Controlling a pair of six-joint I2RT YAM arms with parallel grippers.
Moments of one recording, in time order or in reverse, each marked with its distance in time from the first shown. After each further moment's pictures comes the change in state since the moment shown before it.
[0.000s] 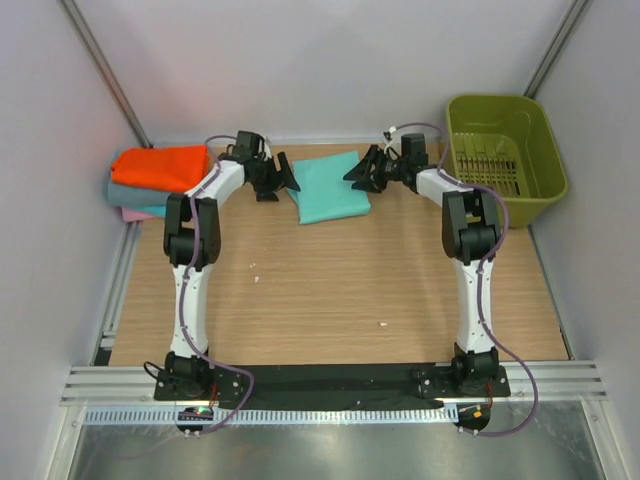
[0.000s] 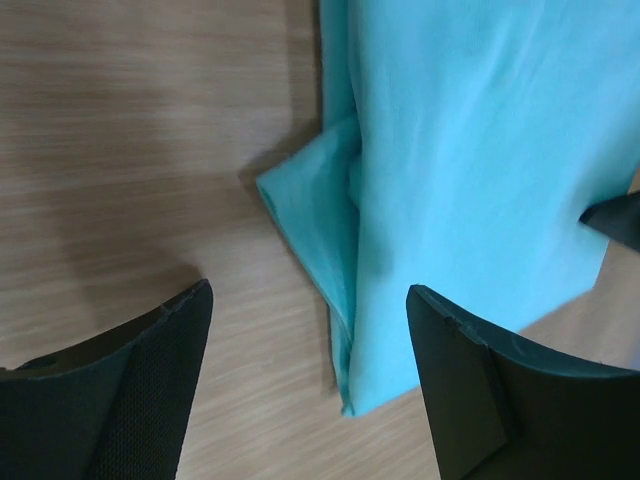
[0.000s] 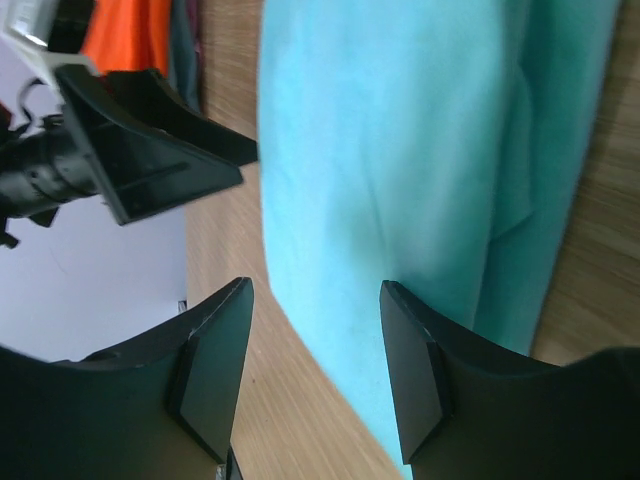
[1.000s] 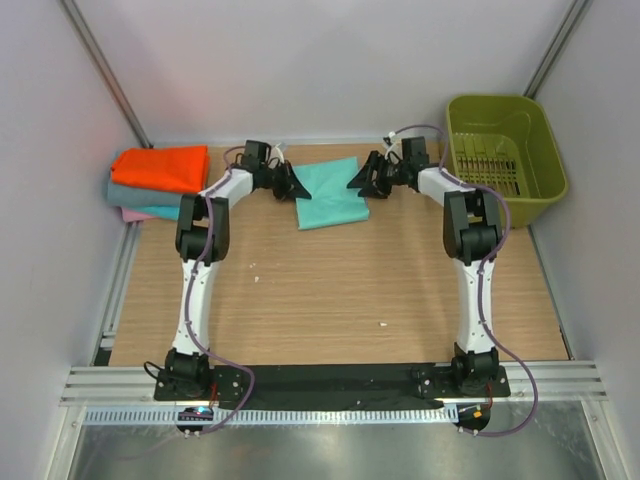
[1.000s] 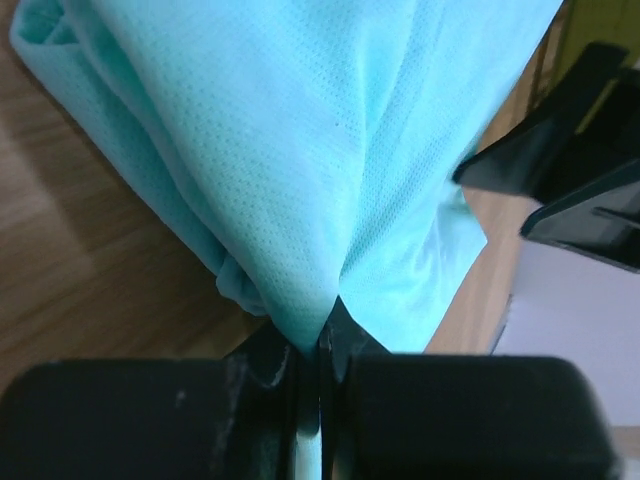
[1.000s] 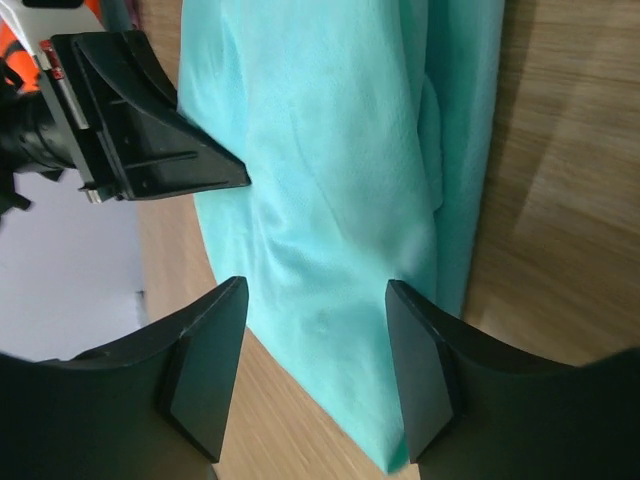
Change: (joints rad) left arm -0.004 0.183 0.070 0.259 0.411 -0.127; right arm -0.005 0.036 0.011 -0.116 0.035 -0.098
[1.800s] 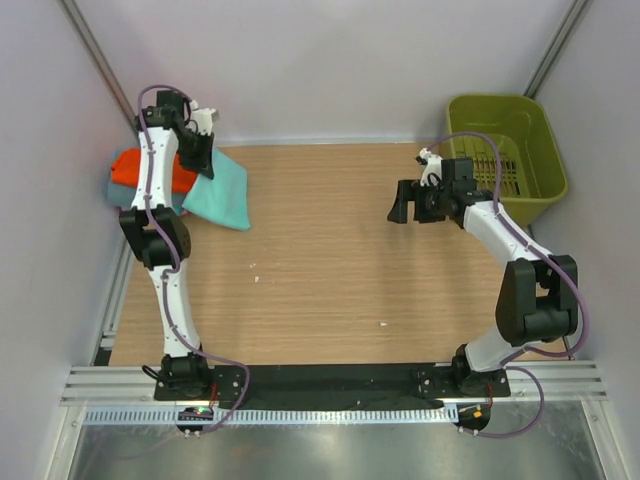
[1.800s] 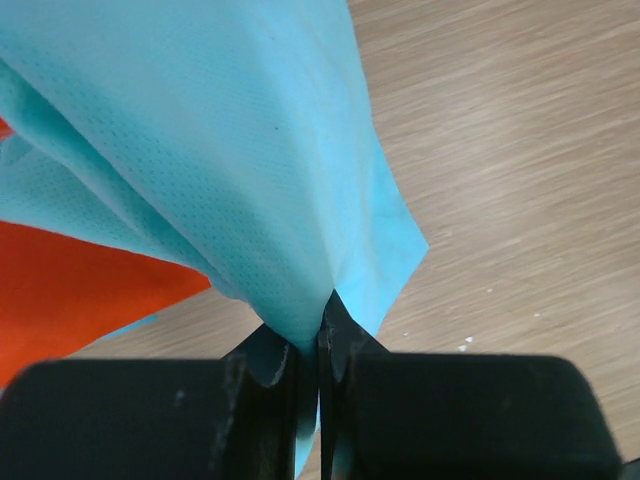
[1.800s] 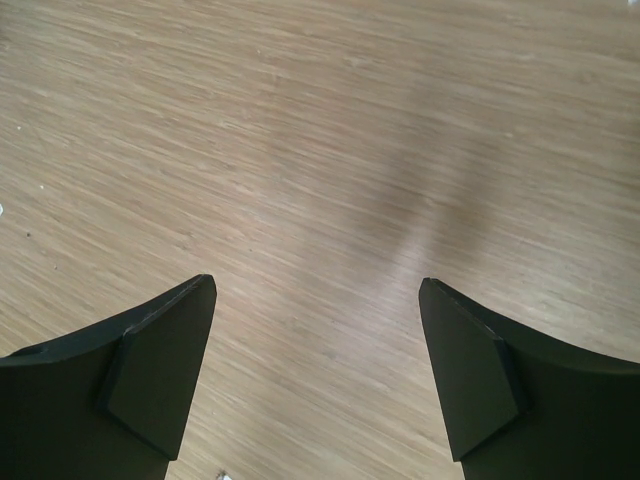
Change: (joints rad) left arm 0.277 -0.197 0.507 -1.034 -0.454 0.909; right arm -0.043 -0.828 -0.635 -0.270 0.414 -0.533
